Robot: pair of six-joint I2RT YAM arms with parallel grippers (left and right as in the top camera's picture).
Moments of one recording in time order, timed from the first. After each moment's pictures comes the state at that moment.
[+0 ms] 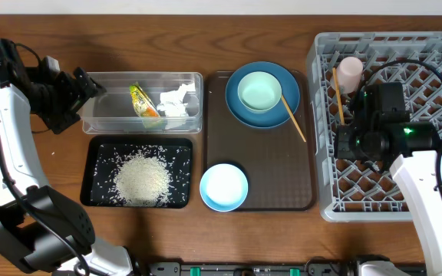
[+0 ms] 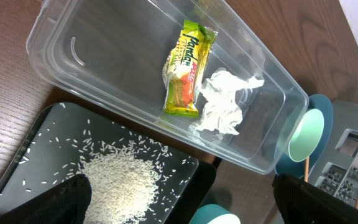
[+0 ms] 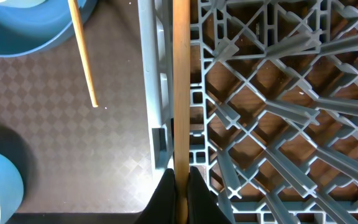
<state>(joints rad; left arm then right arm) 0.44 1.75 1.67 -1.26 0.49 -0.22 0.08 1.33 1.10 -1.01 -0.04 0.17</state>
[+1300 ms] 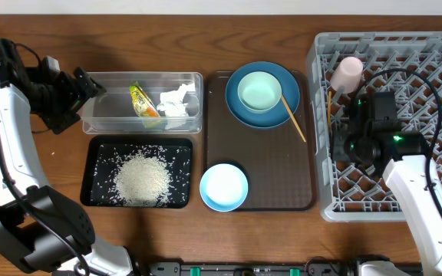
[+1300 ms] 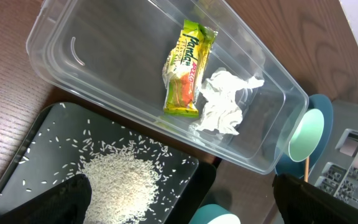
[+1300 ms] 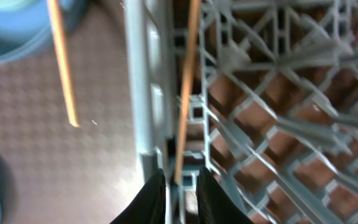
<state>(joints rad) 0.44 1.75 1.67 -1.26 0.49 -0.22 0.08 1.33 0.97 -0.82 -0.06 0.16</state>
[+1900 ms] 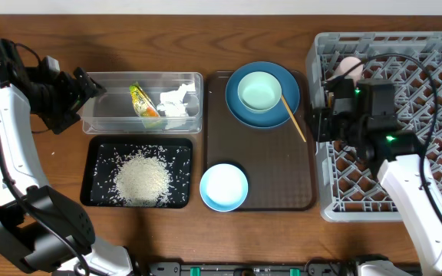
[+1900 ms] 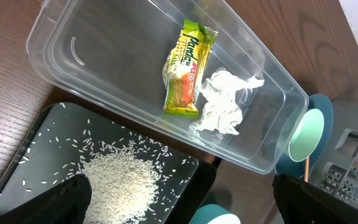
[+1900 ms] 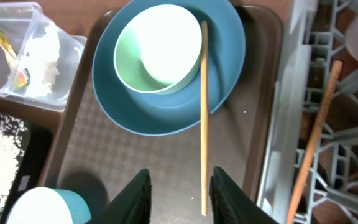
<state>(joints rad) 0.44 1.75 1.67 -1.26 0.49 -0.22 0.14 1.34 0.97 -0.50 -0.33 0.12</state>
